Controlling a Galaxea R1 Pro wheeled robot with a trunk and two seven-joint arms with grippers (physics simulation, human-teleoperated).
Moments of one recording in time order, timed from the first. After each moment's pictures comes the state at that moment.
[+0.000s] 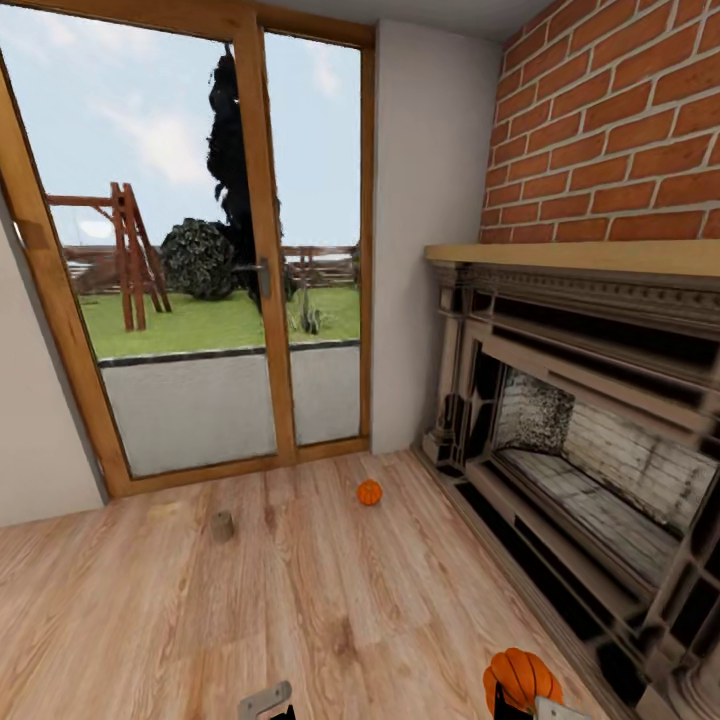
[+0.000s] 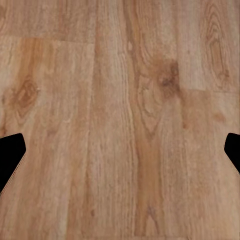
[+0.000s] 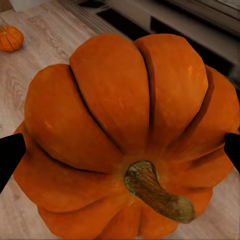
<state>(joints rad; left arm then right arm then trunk) -0.48 -0.08 -2.12 -0.23 2.35 -0.47 0.29 -0.30 -0.02 0.08 -0.19 -0.31 -0.58 -0.15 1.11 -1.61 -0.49</state>
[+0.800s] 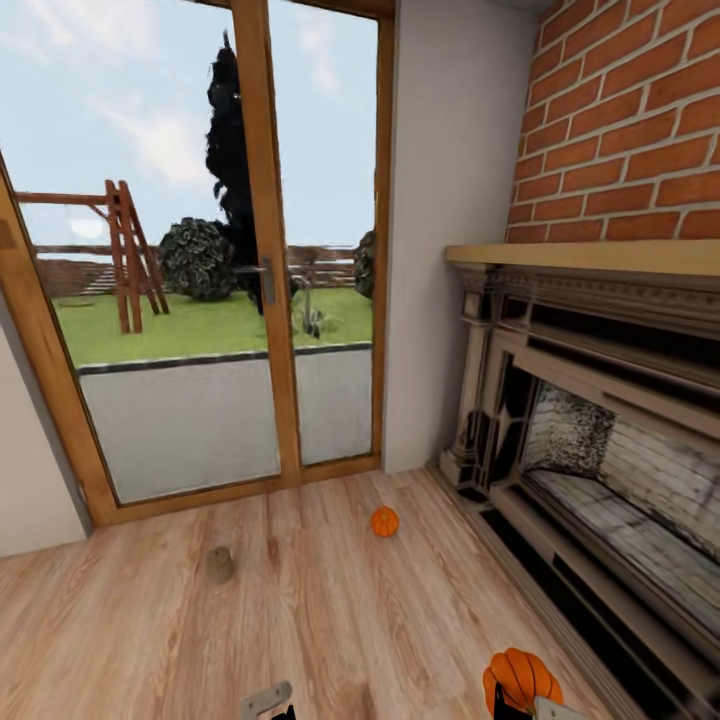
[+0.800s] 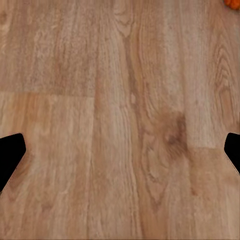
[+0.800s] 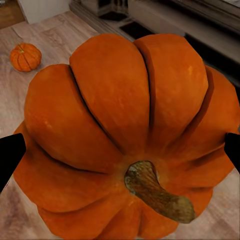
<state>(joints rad) -0.48 -0.08 -2.12 -0.23 2.35 -0.47 0.29 -0.30 -0.01 0.08 -0.19 -0.31 -0.58 -0.15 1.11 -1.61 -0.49</state>
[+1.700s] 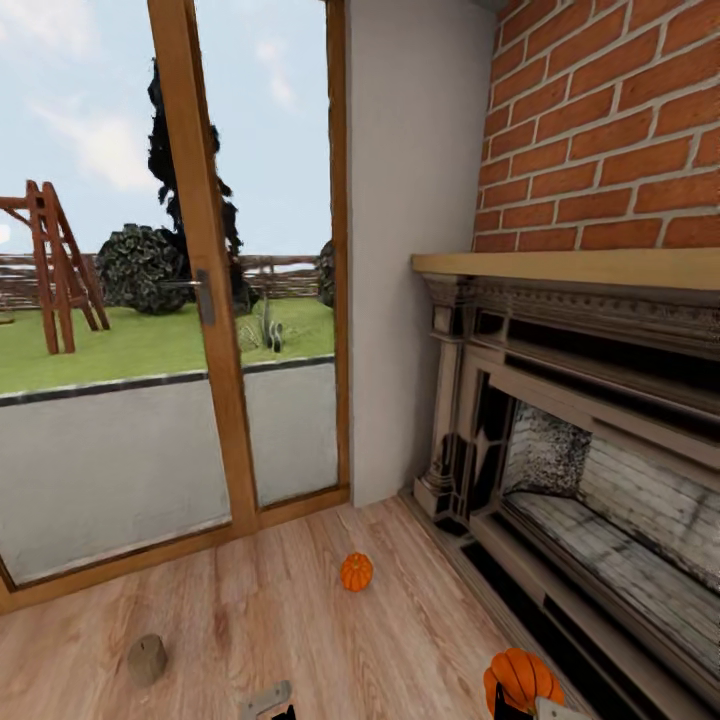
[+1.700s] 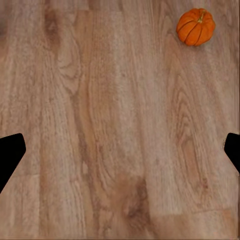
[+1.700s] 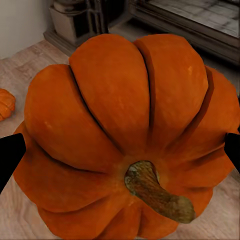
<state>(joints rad) -0.48 -0.08 -2.12 -0.23 2.35 -0.47 0.29 -0.30 -0.02 0.07 -0.19 -0.31 -0.58 -0.15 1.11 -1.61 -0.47</state>
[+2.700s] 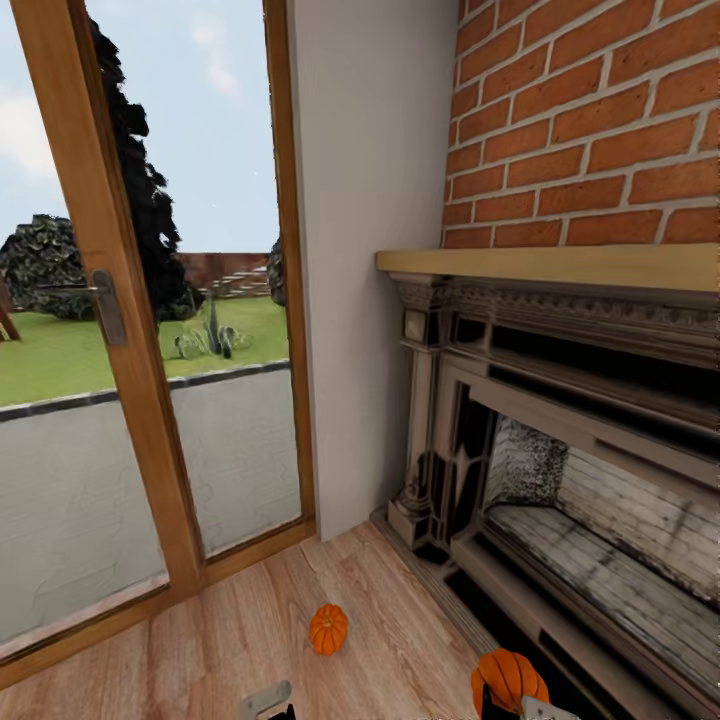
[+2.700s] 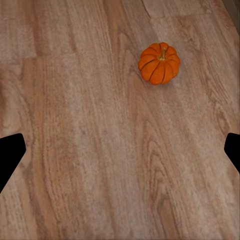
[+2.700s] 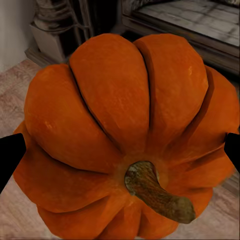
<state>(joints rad) -0.48 -0.08 -2.11 -0.23 2.35 -0.47 0.29 -0.30 0.01 0.09 -0.19 -0.30 -0.56 -0.16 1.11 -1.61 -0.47</state>
